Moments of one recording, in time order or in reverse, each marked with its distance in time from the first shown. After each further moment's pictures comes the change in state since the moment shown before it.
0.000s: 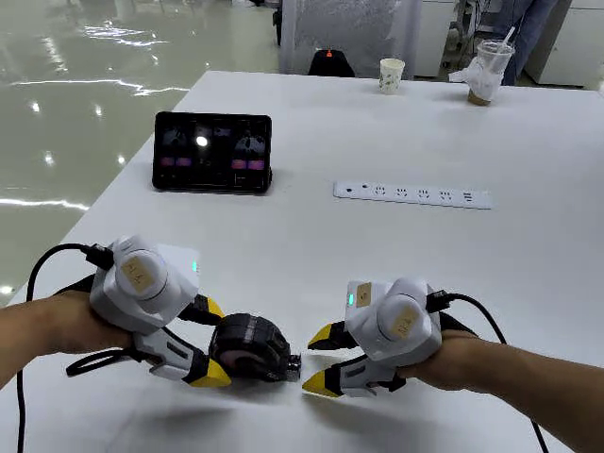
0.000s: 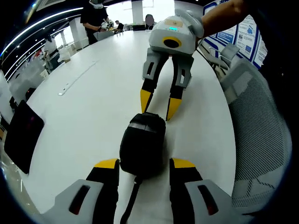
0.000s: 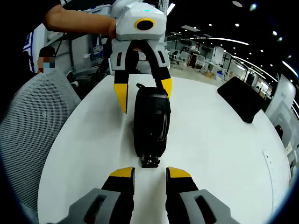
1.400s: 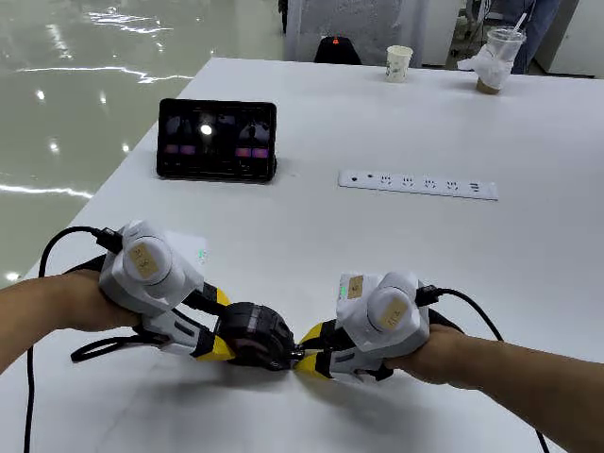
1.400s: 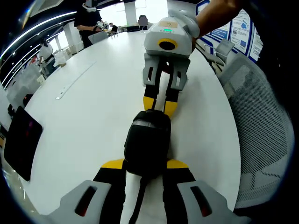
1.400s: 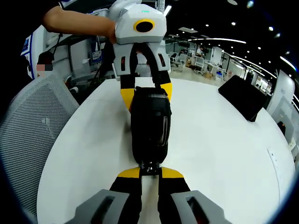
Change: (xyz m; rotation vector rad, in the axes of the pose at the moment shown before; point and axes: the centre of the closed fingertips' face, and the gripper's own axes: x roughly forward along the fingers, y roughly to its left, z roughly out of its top) left arm 0.004 0.003 -0.003 0.055 -0.012 -0.016; right arm 0.011 0.001 0.005 0.037 -0.047 0.016
